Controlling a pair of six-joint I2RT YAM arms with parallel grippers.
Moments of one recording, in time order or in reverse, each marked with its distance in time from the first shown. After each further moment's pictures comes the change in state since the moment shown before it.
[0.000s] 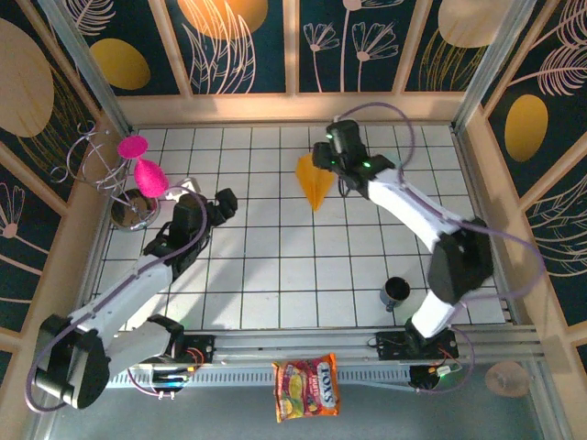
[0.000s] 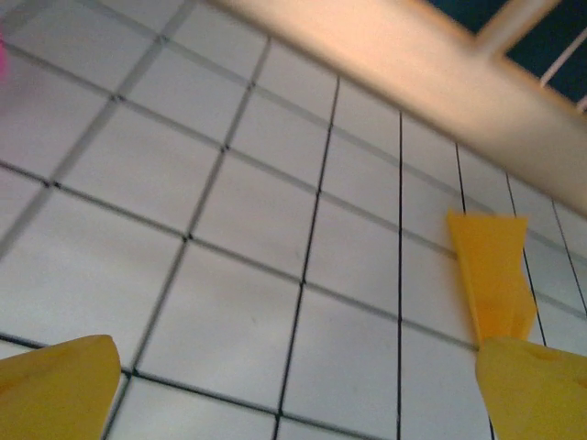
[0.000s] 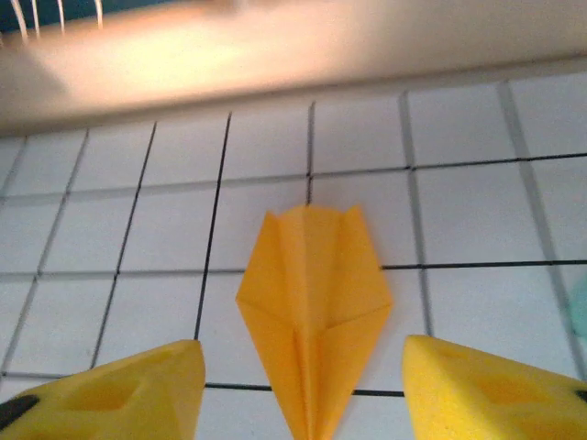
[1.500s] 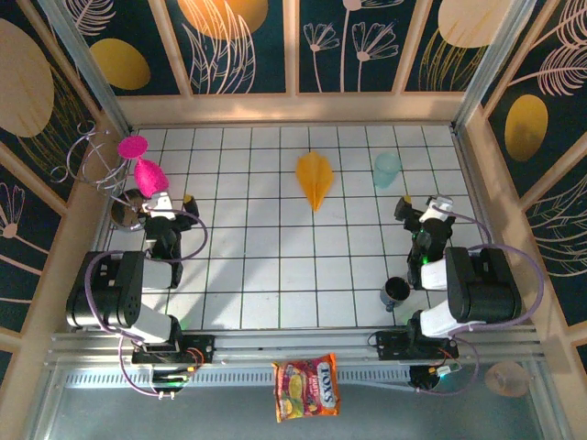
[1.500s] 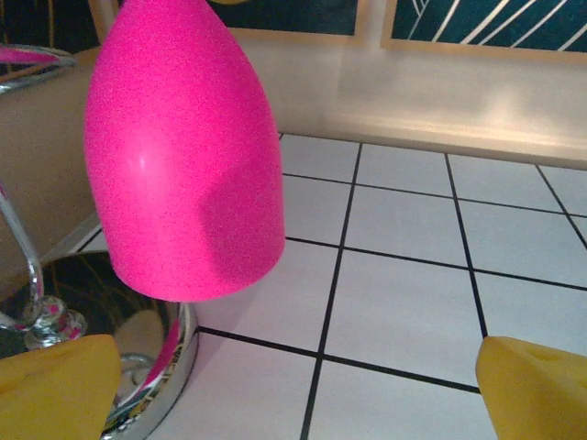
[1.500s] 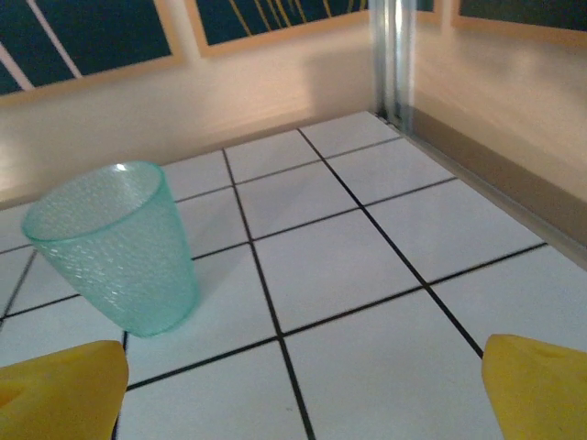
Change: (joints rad) left arm 0.423 0.467 -0.364 1.136 0.132 0.609; right arm -0.583 -0.131 -1.188 1.495 -0.105 -0.245
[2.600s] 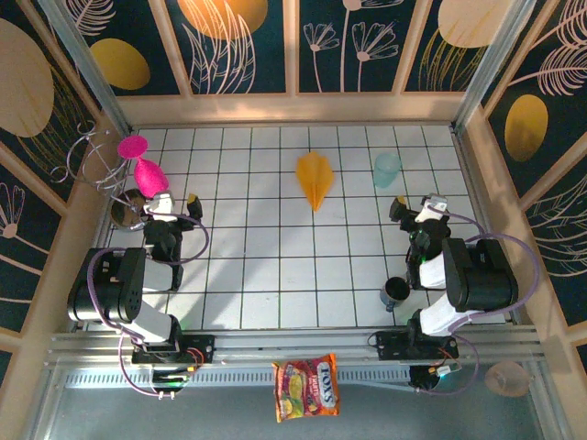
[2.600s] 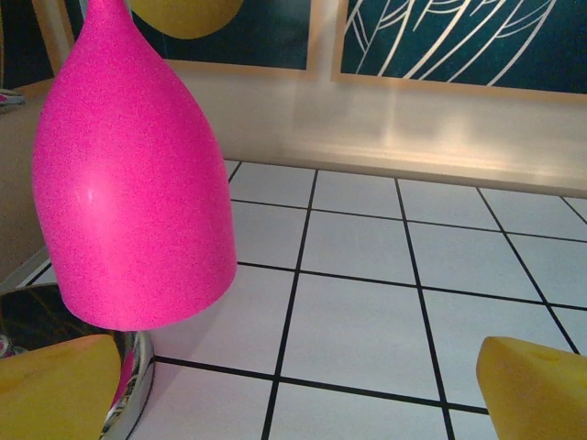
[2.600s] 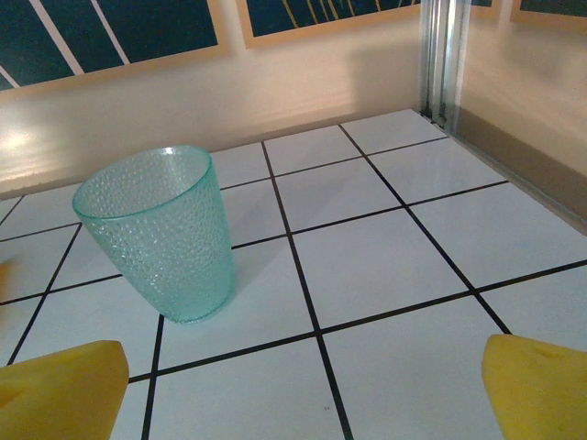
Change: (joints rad) left arm 0.002 0.027 -0.027 0.126 0.080 0.001; right arm 0.007 0.068 0.000 0.075 -0.063 -0.026
